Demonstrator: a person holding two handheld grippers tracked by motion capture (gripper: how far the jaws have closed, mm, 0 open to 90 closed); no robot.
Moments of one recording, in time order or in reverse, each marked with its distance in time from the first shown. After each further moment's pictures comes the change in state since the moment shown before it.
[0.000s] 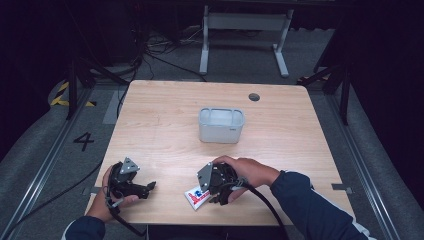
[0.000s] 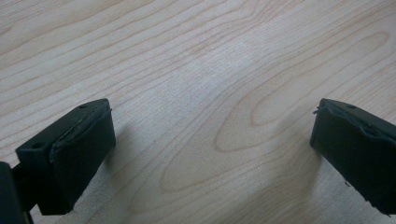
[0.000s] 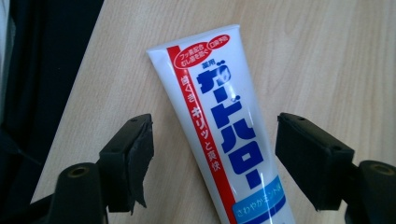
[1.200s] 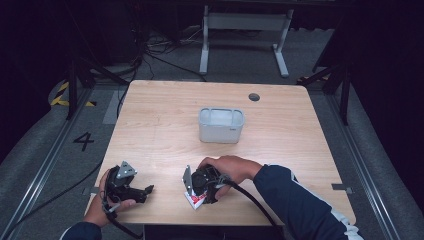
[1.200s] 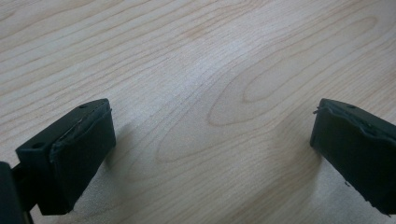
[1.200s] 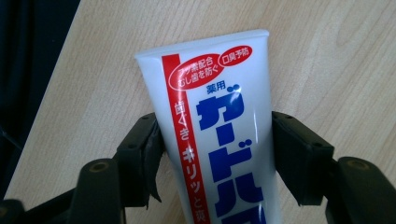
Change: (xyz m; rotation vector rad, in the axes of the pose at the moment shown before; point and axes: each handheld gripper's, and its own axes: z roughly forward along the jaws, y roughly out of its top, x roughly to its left) left arm -0.003 -0.009 -0.009 0.005 -0.002 0.000; right arm -0.021 0.026 0.035 0.135 0.140 -0.102
